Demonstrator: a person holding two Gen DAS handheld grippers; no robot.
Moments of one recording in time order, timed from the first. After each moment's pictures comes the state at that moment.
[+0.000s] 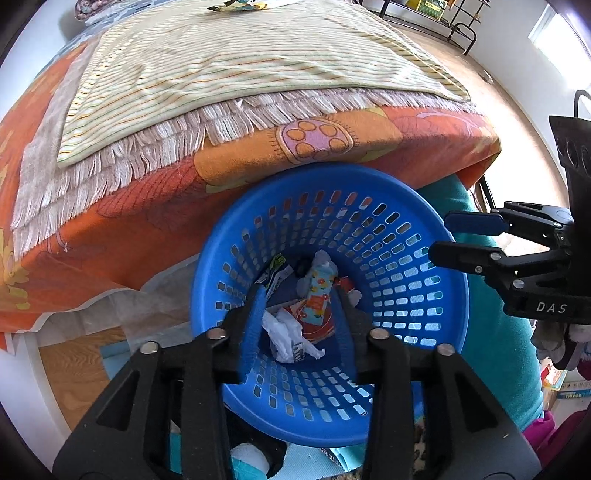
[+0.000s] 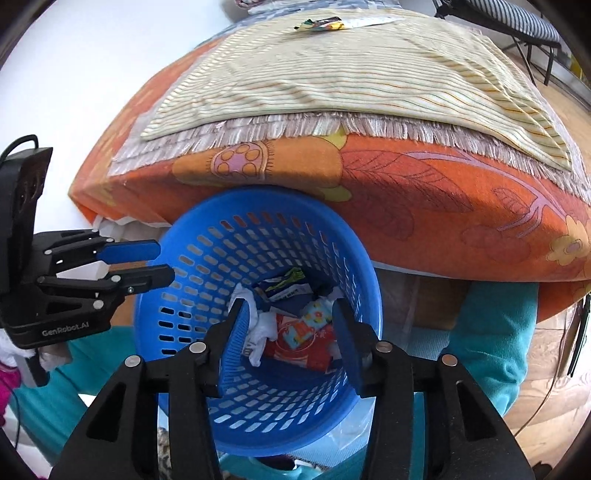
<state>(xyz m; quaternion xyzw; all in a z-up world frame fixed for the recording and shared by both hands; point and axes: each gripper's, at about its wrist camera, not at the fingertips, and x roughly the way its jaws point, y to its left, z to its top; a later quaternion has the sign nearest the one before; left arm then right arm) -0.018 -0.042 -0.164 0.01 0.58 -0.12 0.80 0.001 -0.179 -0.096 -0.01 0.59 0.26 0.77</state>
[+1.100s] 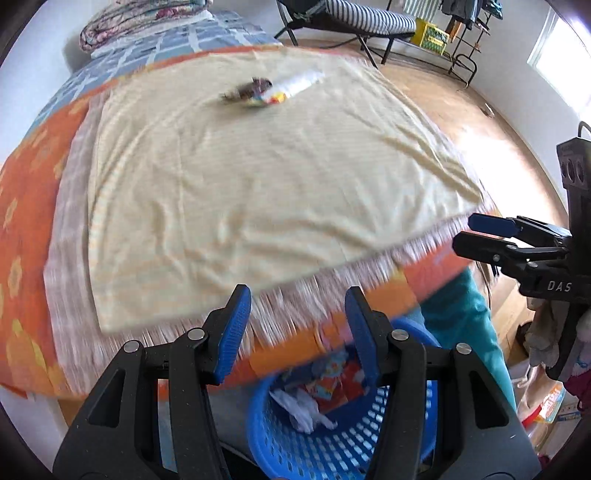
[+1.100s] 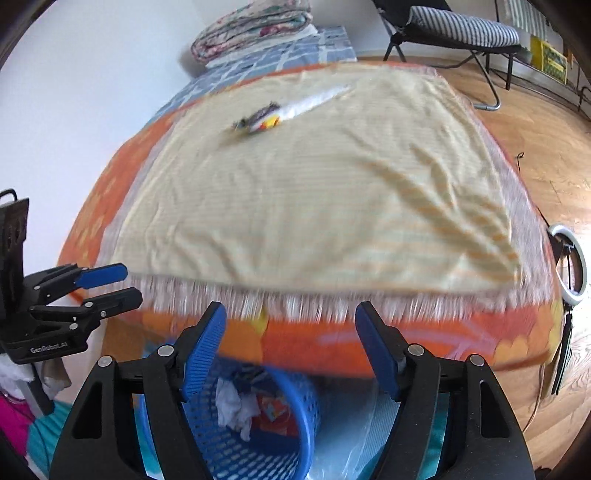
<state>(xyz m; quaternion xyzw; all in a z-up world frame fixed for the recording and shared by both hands) 0.100 -0.027 -0.091 0.00 0.53 -0.11 0.84 0.118 -0.214 -0.029 0.05 0.53 0.20 0.82</state>
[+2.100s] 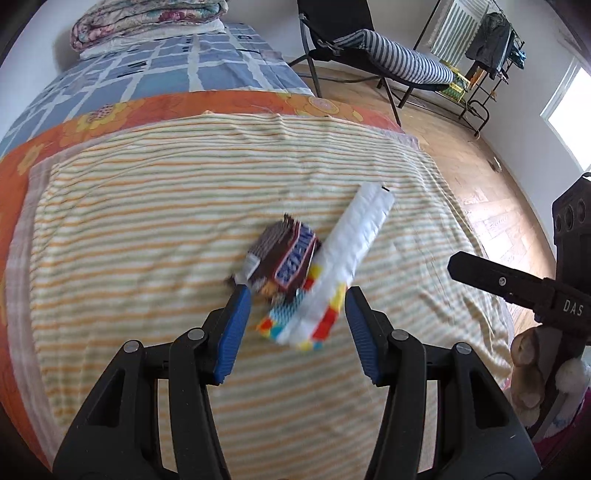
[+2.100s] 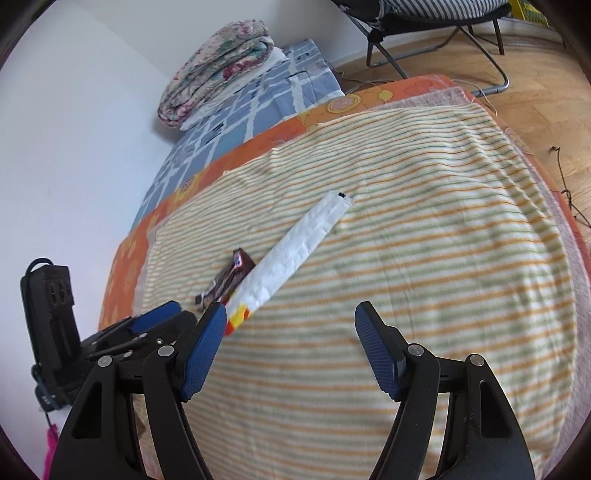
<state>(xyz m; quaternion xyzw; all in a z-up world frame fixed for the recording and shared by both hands) 0.347 -0.006 -0.107 -0.07 0.50 -0.12 0.86 0.343 -0.197 -0.053 0.20 0.52 0.20 0.81</state>
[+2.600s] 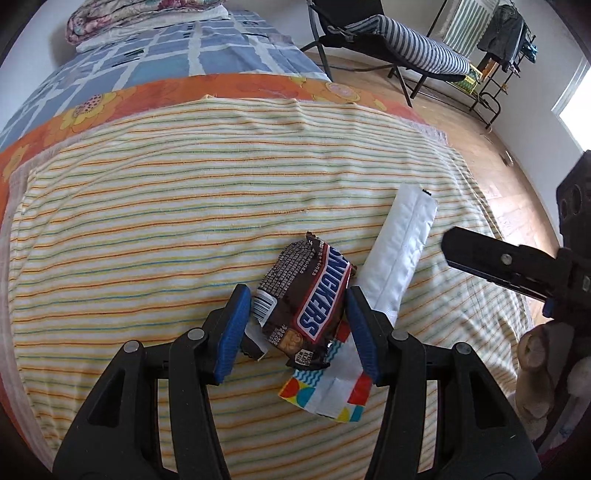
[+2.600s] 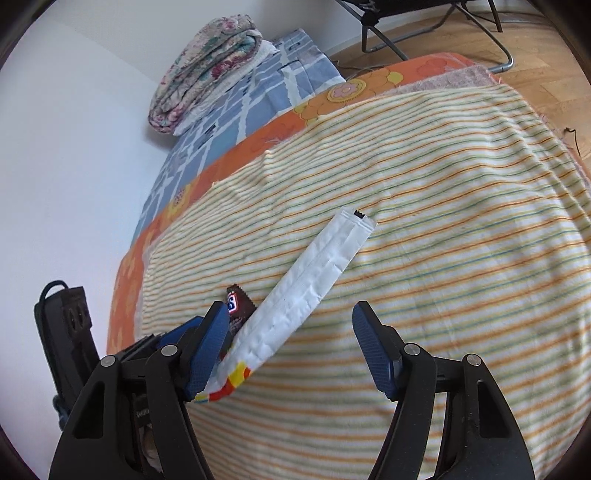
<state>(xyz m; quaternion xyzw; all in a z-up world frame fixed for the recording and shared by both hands) 0.386 -0.004 -0.139 -0.06 0.52 -0.11 0.85 0.389 -0.176 -0.082 0.24 0.53 0.20 0.79</state>
